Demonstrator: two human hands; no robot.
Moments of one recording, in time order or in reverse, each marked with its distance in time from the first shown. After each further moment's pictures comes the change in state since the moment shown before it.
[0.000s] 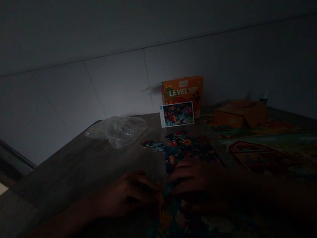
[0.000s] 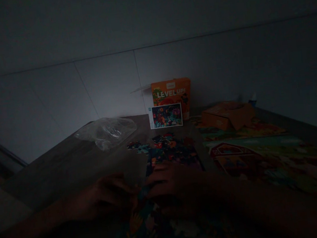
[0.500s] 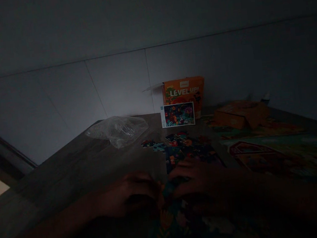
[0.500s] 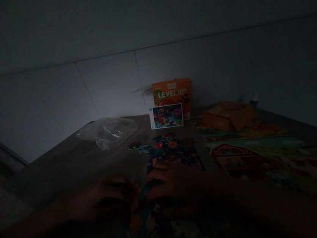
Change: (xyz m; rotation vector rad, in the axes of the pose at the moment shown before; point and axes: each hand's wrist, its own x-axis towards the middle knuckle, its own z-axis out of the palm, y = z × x) left_hand 0.000 0.004 -0.002 -0.063 0.008 -0.081; right_hand 0.002 -0.006 -0.008 0.042 -0.042 0.061
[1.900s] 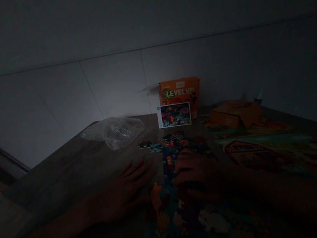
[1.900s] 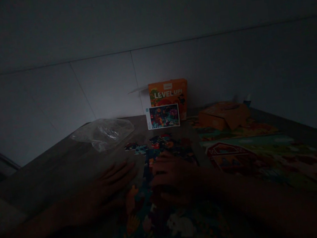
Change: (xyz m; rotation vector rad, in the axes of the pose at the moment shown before) left_hand -0.012 -0.017 0.009 0.465 -0.126 -0.382; right_hand -0.009 0.025 0.015 -0.147 0.202 -0.045
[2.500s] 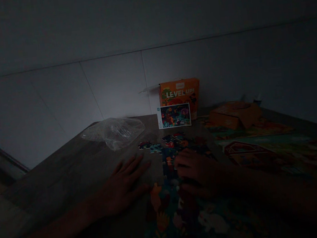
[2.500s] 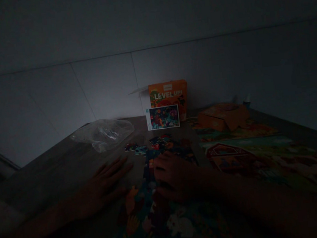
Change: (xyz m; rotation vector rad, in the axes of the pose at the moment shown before) left_hand 0.005 -0.006 0.008 -0.023 0.121 -0.227; right_hand 0.002 -0.002 -0.001 -0.135 -0.097 0.166
